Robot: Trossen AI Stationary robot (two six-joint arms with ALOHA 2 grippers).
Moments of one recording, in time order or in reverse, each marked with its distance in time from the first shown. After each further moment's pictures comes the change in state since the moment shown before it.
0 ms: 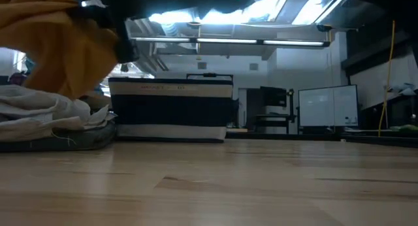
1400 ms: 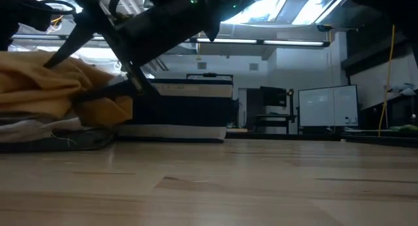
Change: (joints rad) left arm 0.001 0.210 -0.147 0.103 0.170 0.051; right arm 0.006 0.050 0.027 -0.440 -0.243 -0.091
